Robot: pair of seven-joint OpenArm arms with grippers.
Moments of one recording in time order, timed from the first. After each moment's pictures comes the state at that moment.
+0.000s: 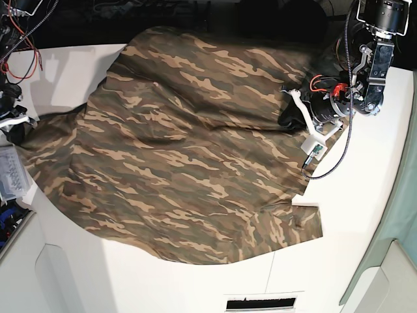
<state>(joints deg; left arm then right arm) 5.7 -23.0 6.5 74.1 -19.8 -26.2 34.6 -7.3 13.3 39.5 82.0 25.7 27.9 -36.0</state>
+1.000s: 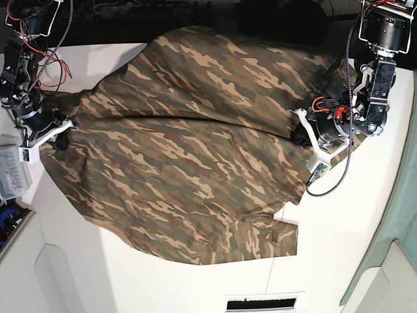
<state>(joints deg) 0.0 -23.2 6.6 73.1 -17.0 -23.6 40.6 0.6 14.6 21.6 63.8 14.3 30.0 -27.0</state>
